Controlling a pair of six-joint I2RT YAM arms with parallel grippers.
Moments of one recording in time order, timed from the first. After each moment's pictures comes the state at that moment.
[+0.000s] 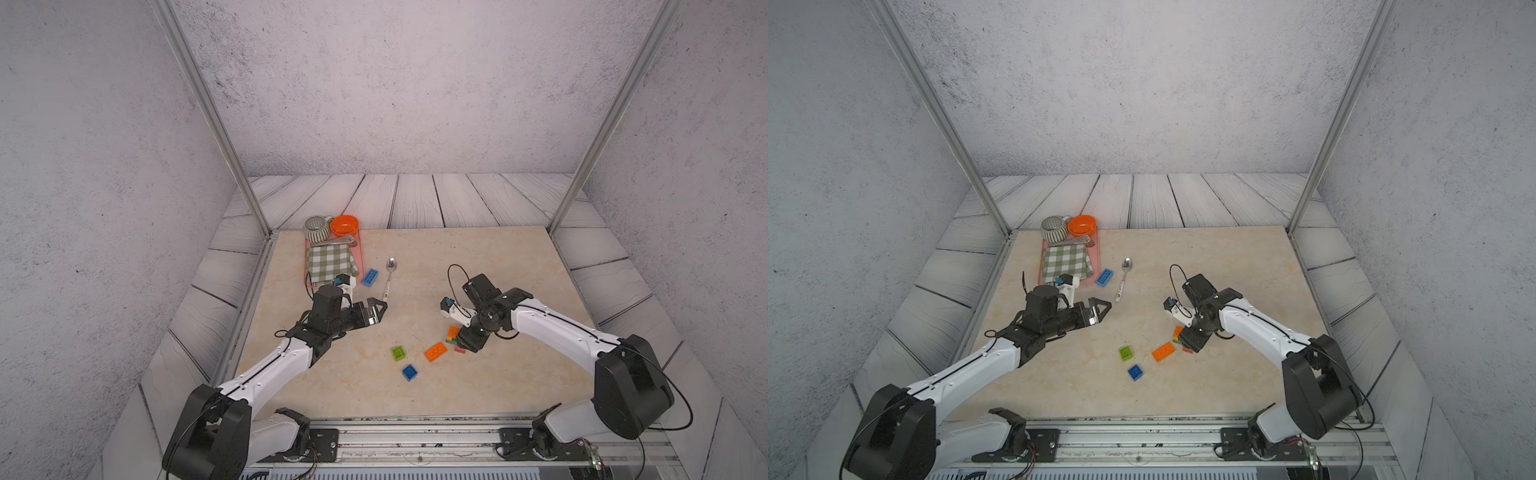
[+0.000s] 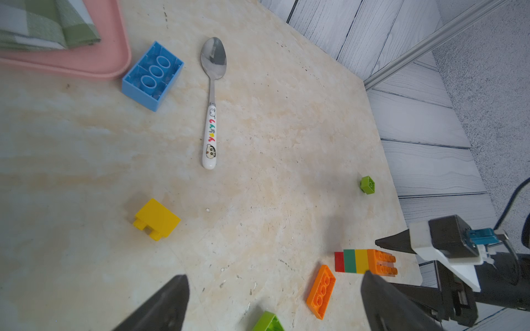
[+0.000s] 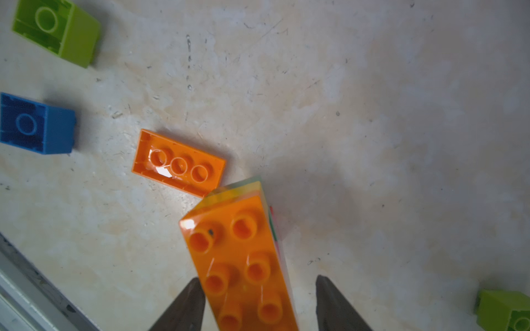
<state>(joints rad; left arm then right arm) -0.41 1.19 0.59 0.05 0.34 -0.64 0.53 1.48 1.00 -0.83 -0.14 -0.41</state>
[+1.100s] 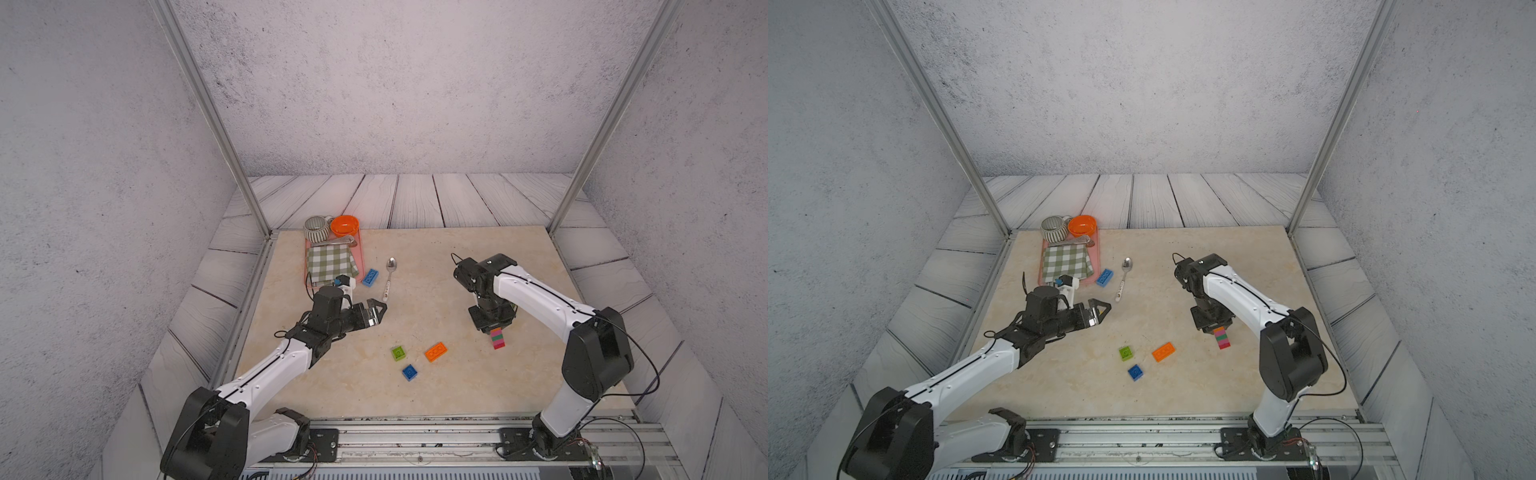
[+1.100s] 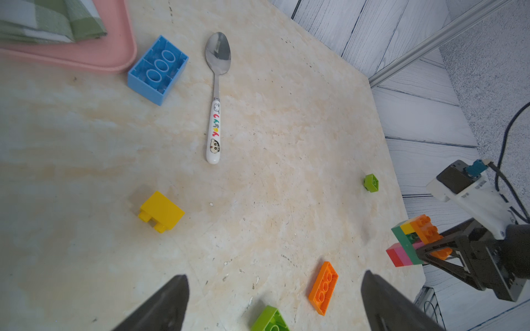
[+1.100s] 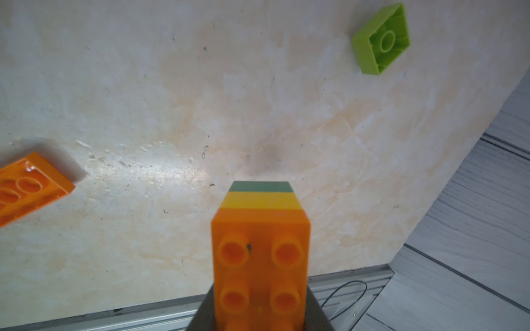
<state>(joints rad) -0.42 1.17 0.59 0.01 0.33 -0.64 0.53 1.73 1.47 -1.48 0.25 0.36</state>
